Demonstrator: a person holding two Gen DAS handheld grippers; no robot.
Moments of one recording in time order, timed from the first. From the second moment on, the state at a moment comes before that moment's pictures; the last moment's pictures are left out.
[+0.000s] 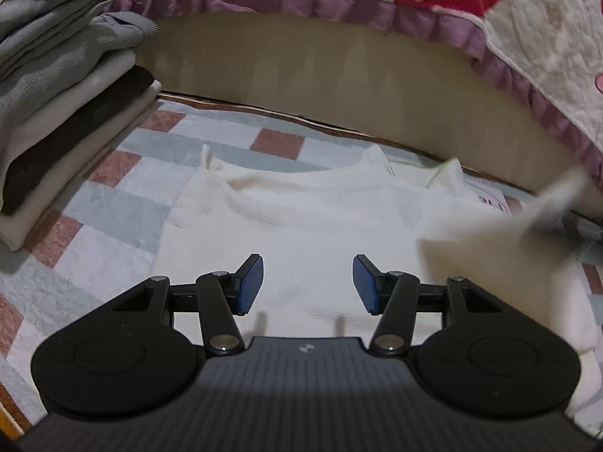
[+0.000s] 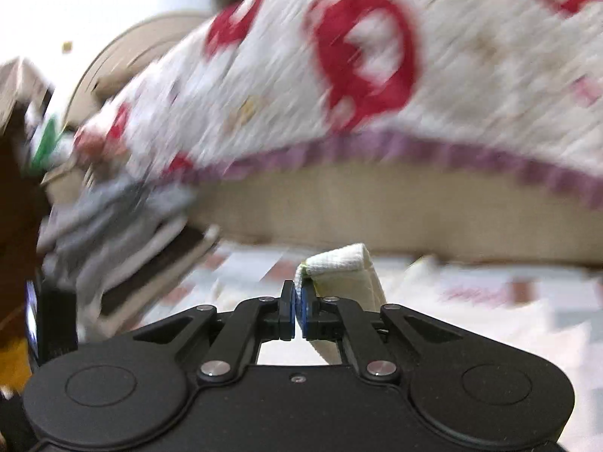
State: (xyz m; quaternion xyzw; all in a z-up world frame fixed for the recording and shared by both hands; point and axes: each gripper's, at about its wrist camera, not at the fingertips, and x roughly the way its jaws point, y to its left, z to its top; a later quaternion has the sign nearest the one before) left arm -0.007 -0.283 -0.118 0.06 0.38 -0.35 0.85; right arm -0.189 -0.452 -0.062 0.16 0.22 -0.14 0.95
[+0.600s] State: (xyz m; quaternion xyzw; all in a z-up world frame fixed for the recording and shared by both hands) left arm -0.113 -0.367 -0.169 0.34 0.28 -0.45 0.78; right arm -0.358 -0.518 -0.153 0.08 0.37 -0.31 0.87
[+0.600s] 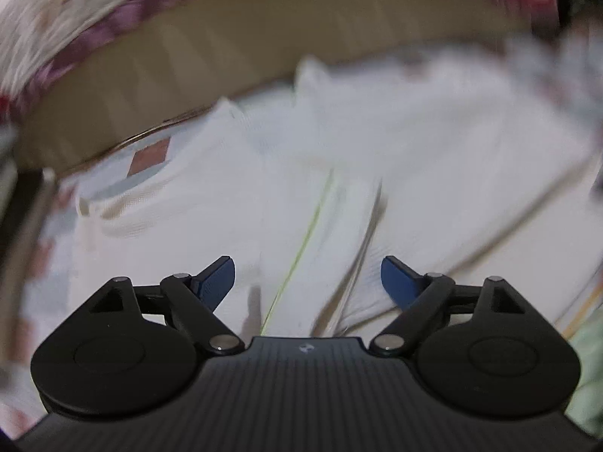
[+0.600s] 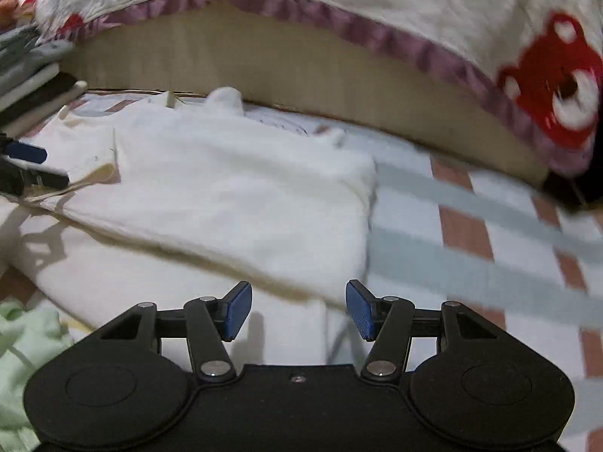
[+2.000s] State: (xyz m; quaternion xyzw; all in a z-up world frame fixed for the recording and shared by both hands) left arm -0.025 -0.297 -0.149 0.13 0.43 -0.36 0.82; right arm -0.313 -0.705 -0.171 0.36 0.28 -0.25 0.85
